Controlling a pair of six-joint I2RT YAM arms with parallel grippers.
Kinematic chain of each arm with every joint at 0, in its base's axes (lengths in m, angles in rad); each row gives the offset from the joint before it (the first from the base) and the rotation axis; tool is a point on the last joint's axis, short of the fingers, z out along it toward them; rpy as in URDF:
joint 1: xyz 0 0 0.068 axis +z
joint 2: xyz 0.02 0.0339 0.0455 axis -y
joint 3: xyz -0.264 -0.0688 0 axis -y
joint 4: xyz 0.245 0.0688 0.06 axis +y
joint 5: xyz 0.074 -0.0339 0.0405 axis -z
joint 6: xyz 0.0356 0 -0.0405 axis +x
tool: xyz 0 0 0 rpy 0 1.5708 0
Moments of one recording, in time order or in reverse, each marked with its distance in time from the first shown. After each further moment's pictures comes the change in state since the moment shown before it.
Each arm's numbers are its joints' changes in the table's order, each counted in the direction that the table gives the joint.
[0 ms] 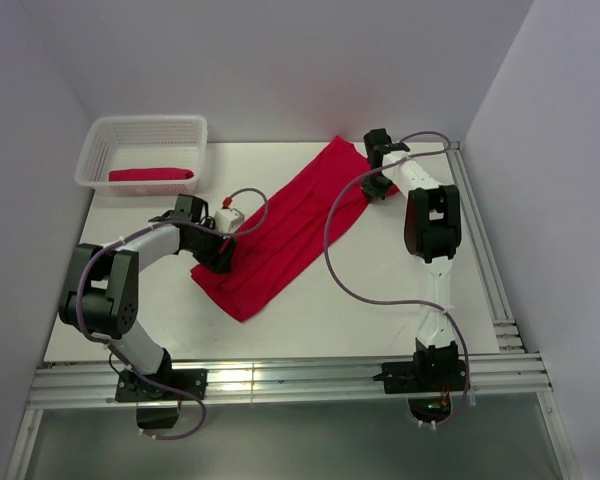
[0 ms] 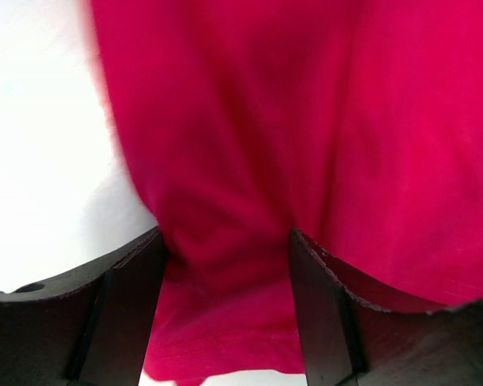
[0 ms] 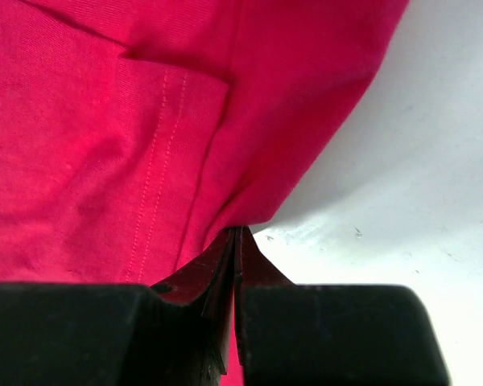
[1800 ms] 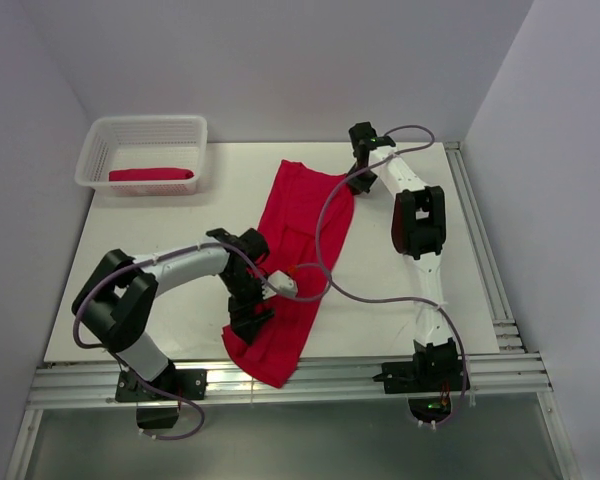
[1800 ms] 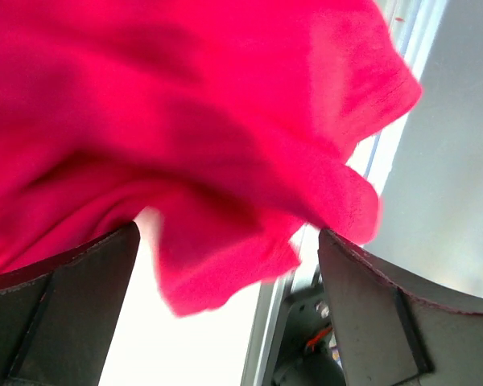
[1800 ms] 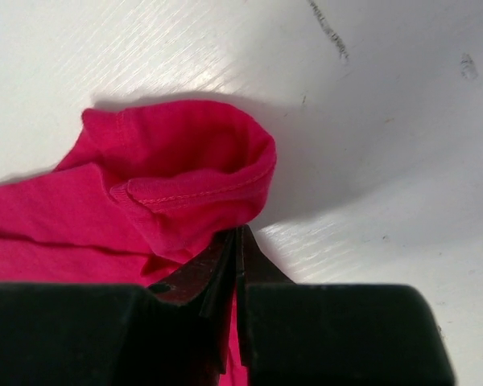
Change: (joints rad) left arm -0.534 0.026 0.058 0.543 0.186 0.209; right arm 0.060 -0.139 0.254 0.084 -0.057 0.031
